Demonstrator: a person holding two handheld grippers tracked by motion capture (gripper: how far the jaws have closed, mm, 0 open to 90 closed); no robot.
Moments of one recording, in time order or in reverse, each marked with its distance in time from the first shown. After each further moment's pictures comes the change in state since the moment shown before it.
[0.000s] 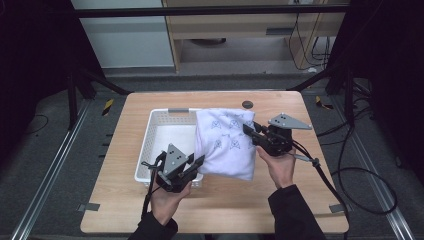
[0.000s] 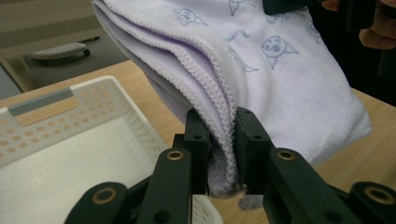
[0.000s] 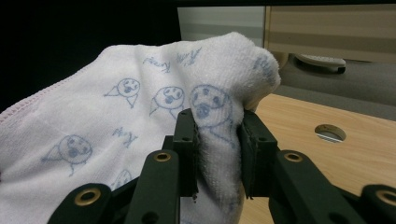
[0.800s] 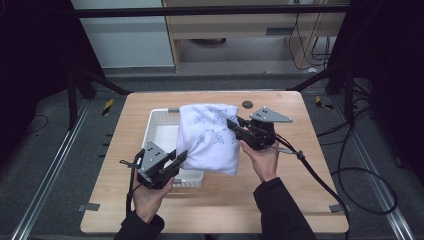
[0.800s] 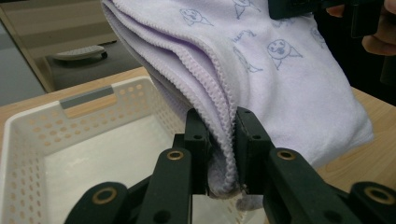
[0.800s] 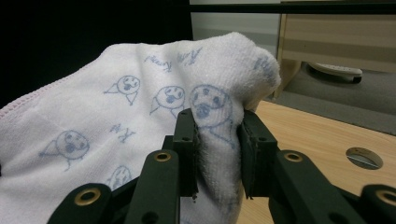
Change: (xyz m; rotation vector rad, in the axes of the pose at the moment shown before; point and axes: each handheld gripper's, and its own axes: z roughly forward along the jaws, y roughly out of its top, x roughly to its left) left arm 0.033 -0.004 -0.024 -0.024 0.051 -0.029; right arm 0.026 0.015 0.031 -0.013 0.038 -0.026
